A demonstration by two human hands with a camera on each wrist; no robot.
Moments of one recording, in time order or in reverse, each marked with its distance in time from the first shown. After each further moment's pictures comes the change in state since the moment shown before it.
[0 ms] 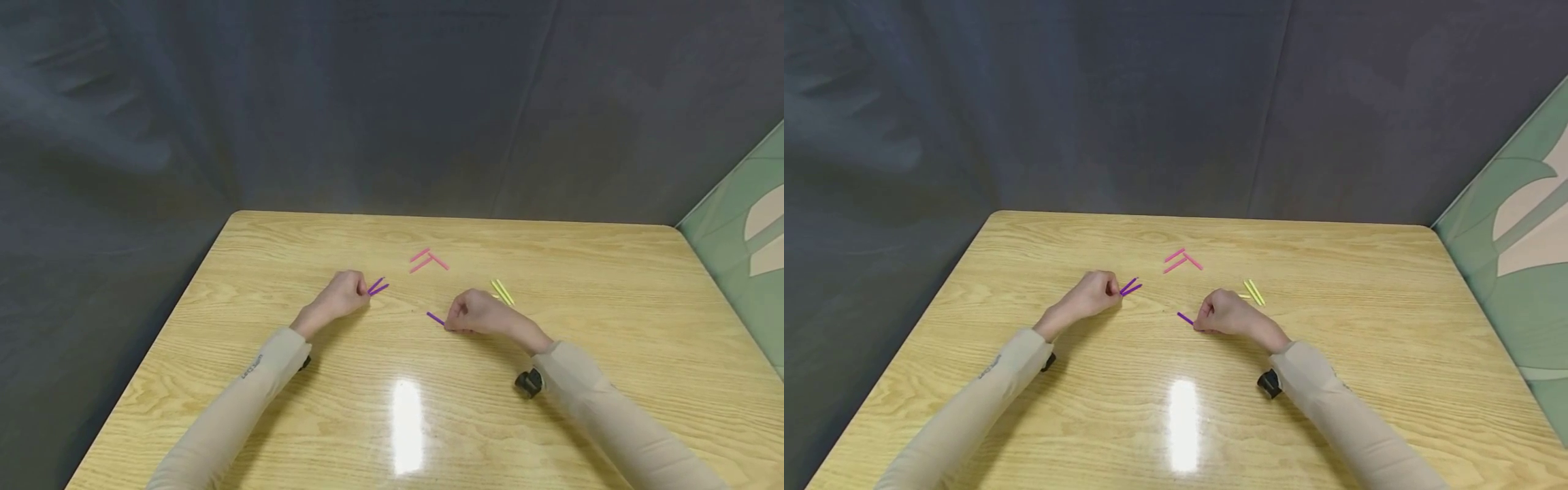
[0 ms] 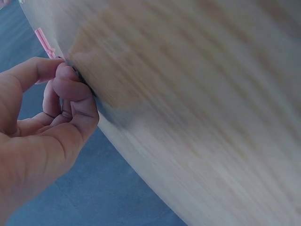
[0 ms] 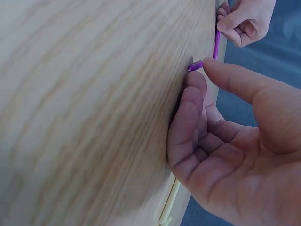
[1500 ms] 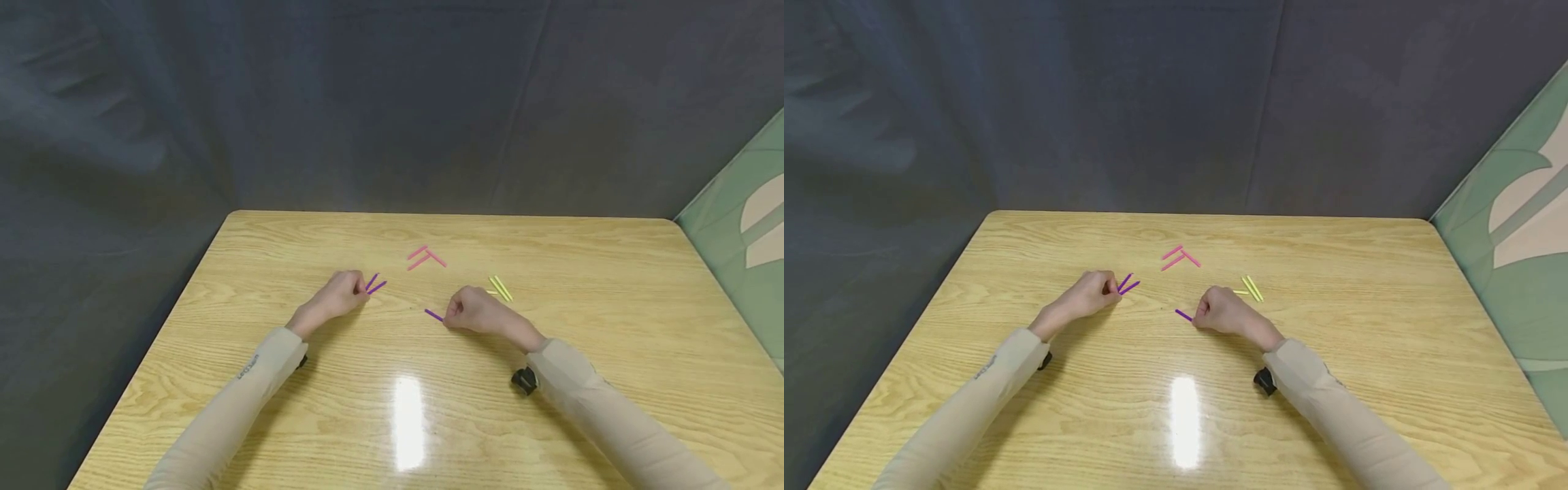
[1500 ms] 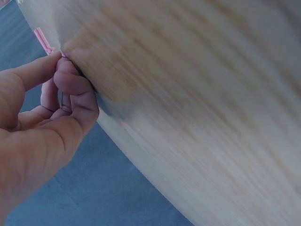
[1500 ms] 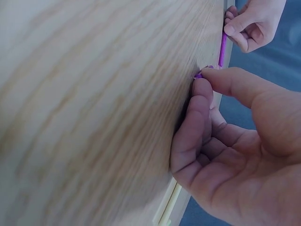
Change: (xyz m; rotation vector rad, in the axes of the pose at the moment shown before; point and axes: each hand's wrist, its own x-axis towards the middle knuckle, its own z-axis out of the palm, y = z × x) left_hand -0.005 0.001 0.000 0.017 -0.022 0.043; right_hand 0.001 -0.002 0.007 -0.124 0.063 -0.030
